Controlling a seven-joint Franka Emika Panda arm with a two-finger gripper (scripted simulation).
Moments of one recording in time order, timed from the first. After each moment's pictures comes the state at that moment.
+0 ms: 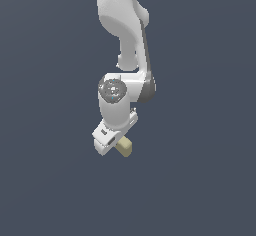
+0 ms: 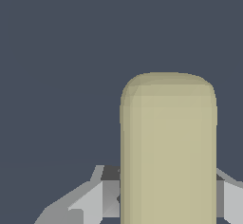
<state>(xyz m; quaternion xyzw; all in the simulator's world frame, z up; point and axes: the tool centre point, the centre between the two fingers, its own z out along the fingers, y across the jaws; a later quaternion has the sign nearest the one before) 0.064 -0.037 0.095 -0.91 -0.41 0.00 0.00</state>
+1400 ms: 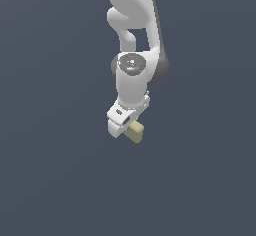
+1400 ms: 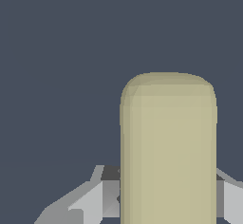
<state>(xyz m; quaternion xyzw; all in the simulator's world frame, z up) 0.018 0.010 0.141 -0.91 -0.41 0.00 0.00</state>
